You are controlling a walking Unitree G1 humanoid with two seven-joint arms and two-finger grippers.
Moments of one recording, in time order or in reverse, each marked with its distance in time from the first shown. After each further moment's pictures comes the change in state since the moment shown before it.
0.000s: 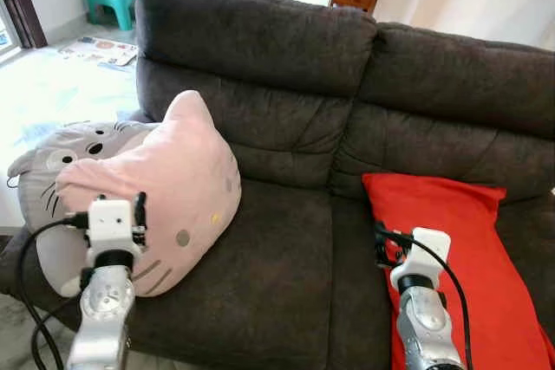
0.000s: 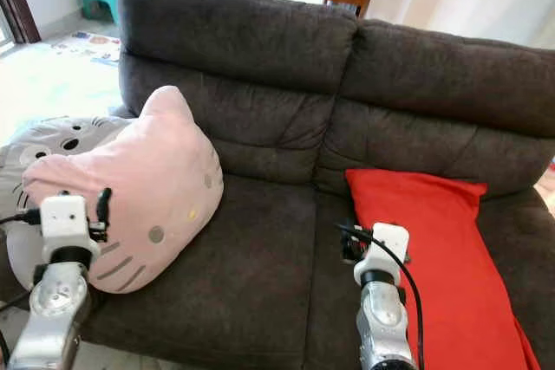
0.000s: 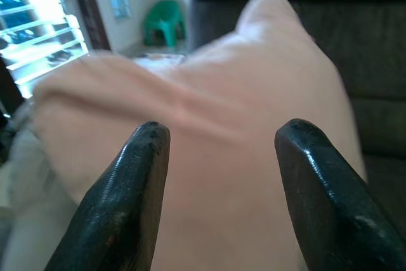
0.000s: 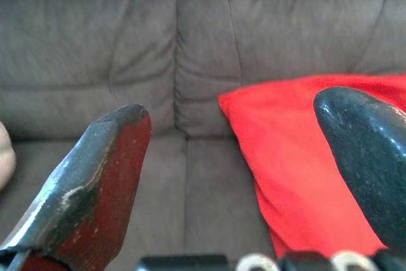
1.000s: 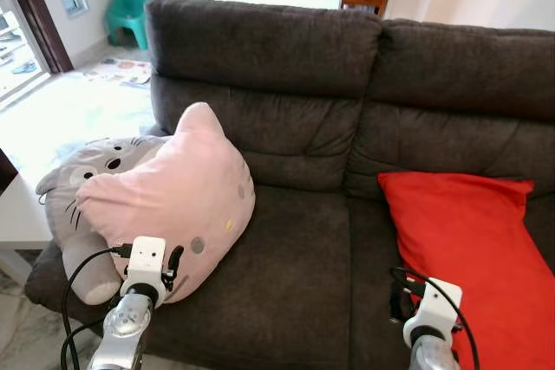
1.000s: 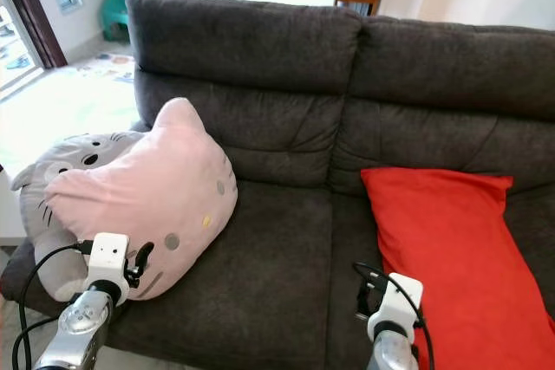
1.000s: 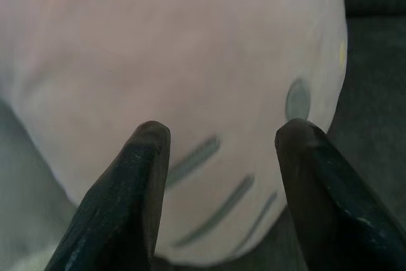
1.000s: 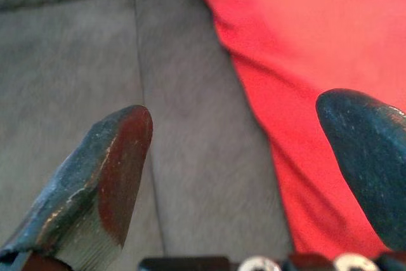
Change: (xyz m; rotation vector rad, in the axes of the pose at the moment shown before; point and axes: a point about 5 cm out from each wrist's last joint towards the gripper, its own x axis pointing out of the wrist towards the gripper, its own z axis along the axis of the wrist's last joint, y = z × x) left arm -0.006 -0.016 -0.080 0.007 0.361 -0.225; right arm -0.055 -0.033 -0.081 -0.008 0.428 -0.192
